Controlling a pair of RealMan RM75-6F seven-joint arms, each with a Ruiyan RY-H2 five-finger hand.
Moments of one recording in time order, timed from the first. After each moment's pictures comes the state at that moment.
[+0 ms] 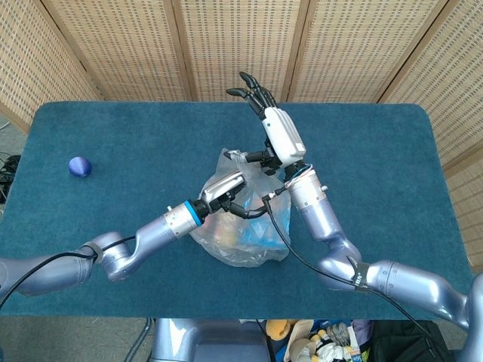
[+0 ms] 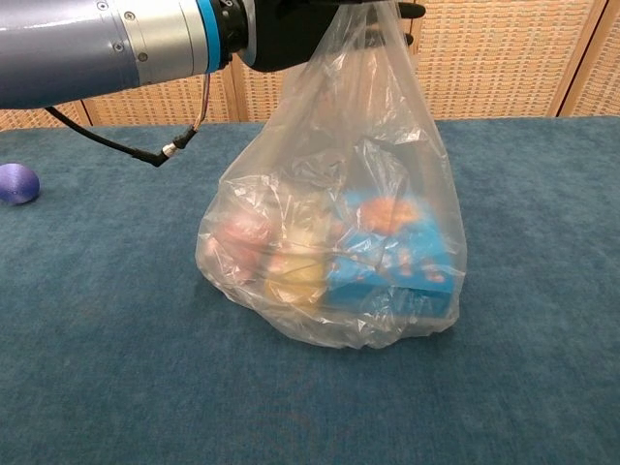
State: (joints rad) left arm -1.15 -1.47 -0.22 -1.42 1.47 0.87 -1.30; right arm 1.00 -1.44 0.59 -1.58 -1.01 1.04 0.23
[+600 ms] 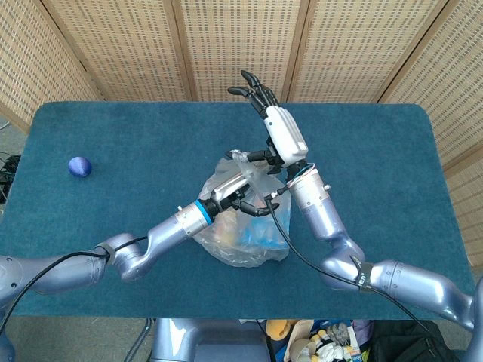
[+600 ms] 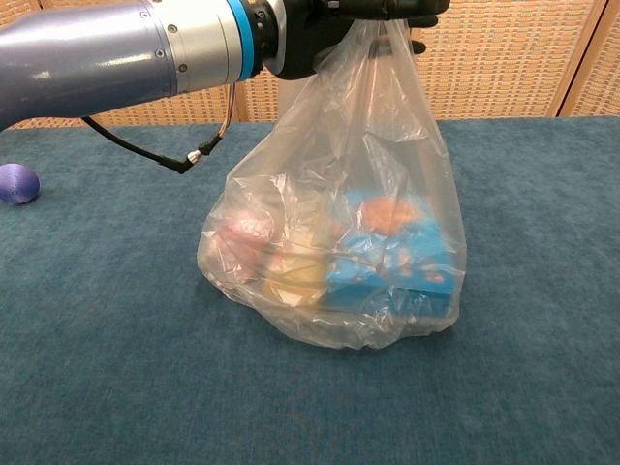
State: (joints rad) left arm -1.17 -1.53 -0.27 -1.39 1.40 0.82 -1.19; right arm 0.99 -1.42 0.59 -1.59 -1.01 1.03 0.24
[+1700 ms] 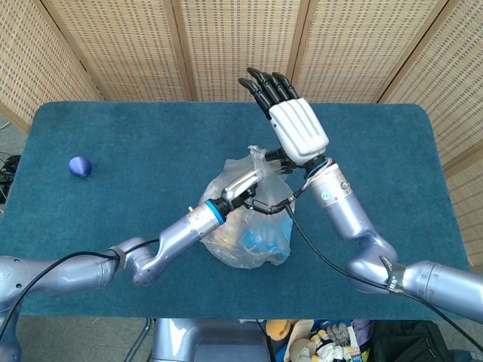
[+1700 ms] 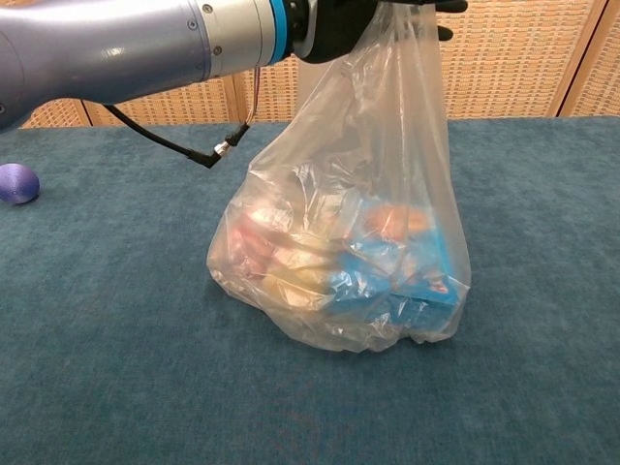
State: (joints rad) left arm -1.17 -1.57 -0.38 -1.44 1.28 0.77 -1.01; right arm 1.00 -1.14 0.52 -1.75 -0.98 0.99 -0.21
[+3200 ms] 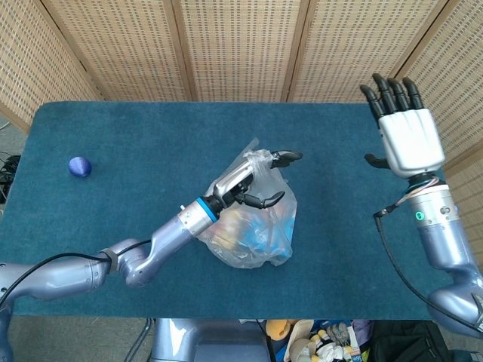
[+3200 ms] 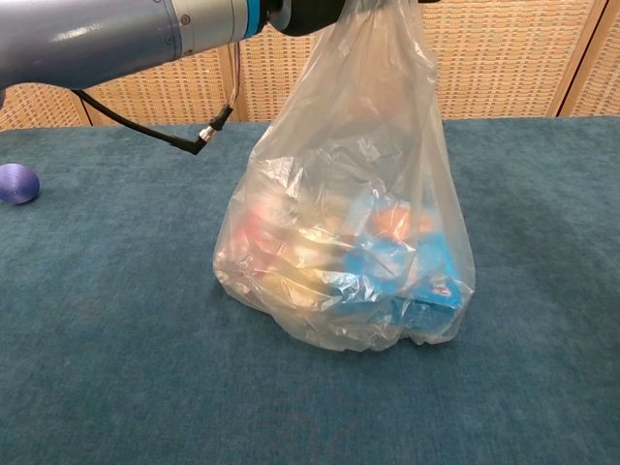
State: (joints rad) left arm -1.09 -1.54 -0.43 -1.50 1.33 0.80 -1.08; right arm 0.75 -0.79 0.30 -1.87 -0.92 1.17 -0.40
